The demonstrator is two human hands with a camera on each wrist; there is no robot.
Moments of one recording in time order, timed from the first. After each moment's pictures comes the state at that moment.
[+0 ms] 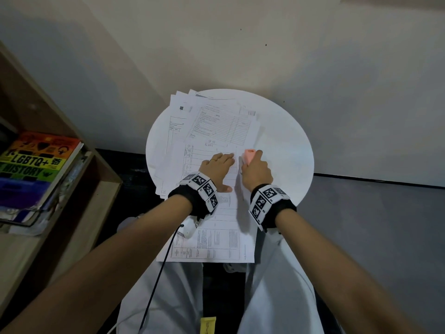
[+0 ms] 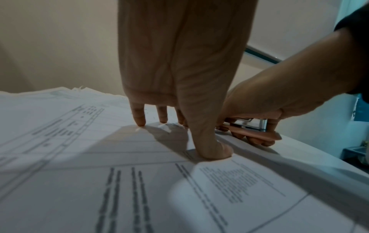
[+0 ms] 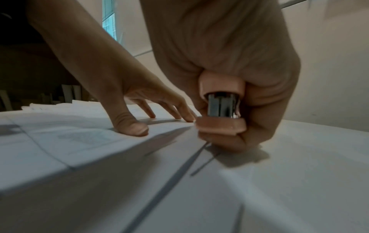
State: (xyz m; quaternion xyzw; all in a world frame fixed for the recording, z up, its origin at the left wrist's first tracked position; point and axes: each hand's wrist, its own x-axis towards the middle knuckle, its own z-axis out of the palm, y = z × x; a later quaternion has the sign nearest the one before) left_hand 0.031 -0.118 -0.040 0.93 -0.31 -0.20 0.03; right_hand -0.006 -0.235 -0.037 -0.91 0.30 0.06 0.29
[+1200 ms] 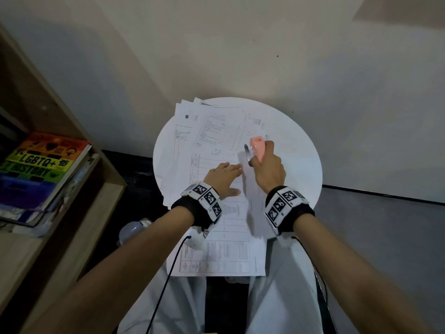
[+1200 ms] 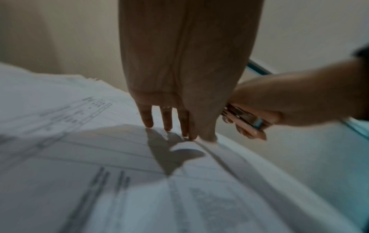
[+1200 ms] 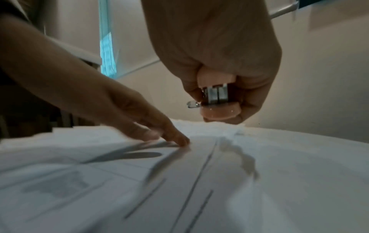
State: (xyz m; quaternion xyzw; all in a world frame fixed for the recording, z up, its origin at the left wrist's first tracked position) left_hand 0.034 -0.113 -0.038 0.92 -0.32 -0.19 0.14; right_hand 0.011 -0.252 -0.018 -0.92 0.20 -0.04 0.32
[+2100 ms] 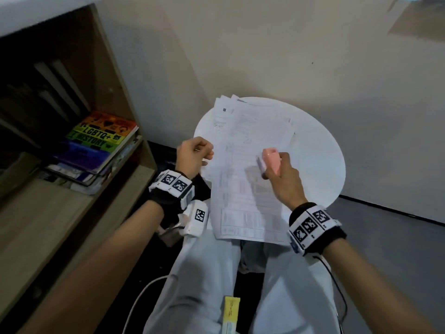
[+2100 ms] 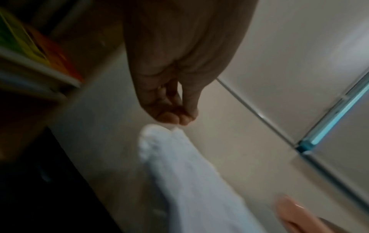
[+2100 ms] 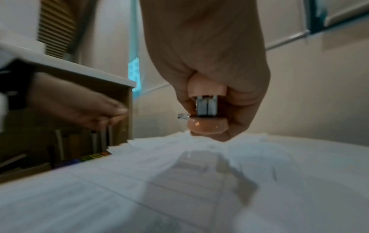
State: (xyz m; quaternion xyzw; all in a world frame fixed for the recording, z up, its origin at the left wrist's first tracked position) left_hand -0.018 0.016 0.000 0.77 0.05 0.01 0.64; right_hand -0.076 -0.209 0.003 -0.91 0.10 0.00 0.39
